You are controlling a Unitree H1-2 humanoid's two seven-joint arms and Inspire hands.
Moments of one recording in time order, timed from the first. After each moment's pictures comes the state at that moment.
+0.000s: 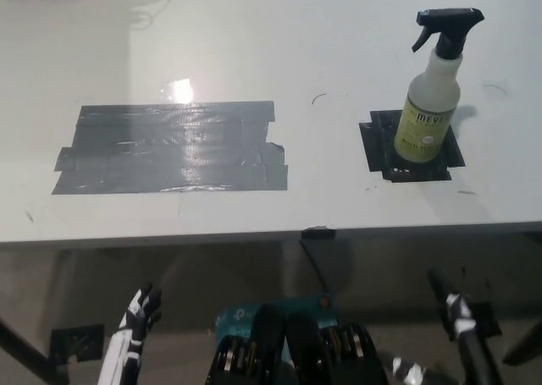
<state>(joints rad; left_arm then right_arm) 0.15 0.06 0.01 0.03 0.10 -0.29 -0.02 0.19 -0.10 0.13 -0.16 -0.20 -0.26 -0.03</state>
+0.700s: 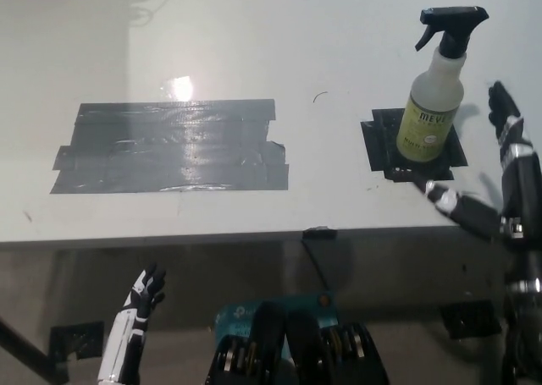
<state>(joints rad) 0.08 0.07 0.01 0.12 0.10 -0.29 -0.02 -0.28 -0.08 -0.06 -0.19 -0.18 -0.01 -0.04</state>
